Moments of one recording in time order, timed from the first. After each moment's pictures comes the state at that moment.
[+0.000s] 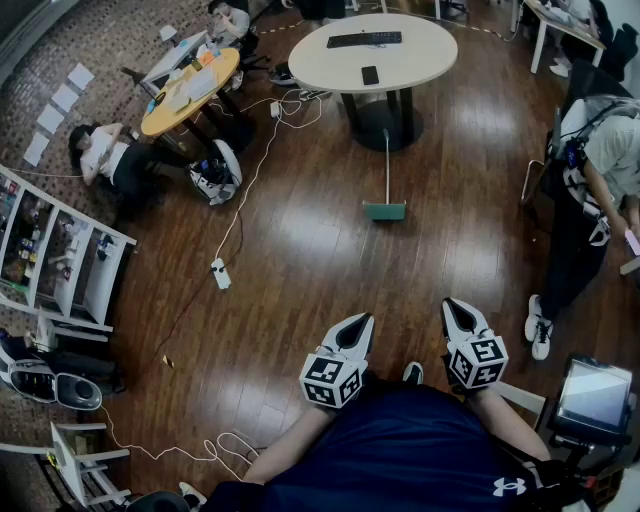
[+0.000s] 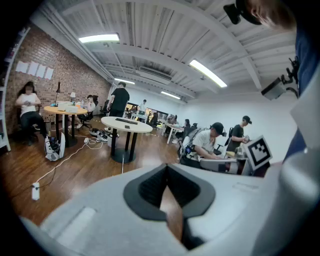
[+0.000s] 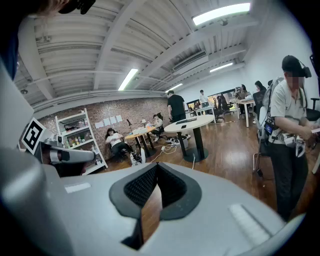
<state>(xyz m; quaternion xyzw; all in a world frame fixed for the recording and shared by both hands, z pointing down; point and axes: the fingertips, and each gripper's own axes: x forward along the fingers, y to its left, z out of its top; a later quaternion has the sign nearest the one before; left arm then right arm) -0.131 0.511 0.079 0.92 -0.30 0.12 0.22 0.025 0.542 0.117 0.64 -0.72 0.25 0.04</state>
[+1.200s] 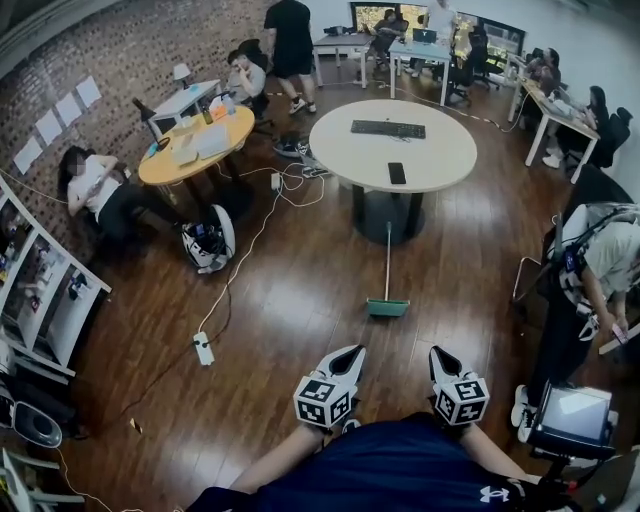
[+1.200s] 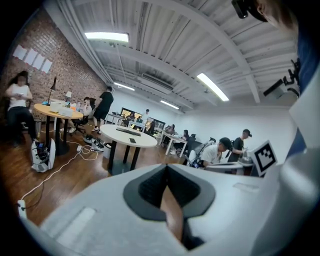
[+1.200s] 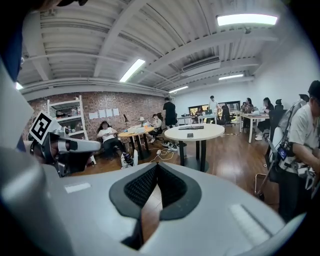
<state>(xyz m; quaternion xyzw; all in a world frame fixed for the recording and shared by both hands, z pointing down) -0.174 0.285 0.072 0.93 -0.27 0.06 0.22 -0.021 0.342 0.098 0.67 -0.71 0.19 0.10</state>
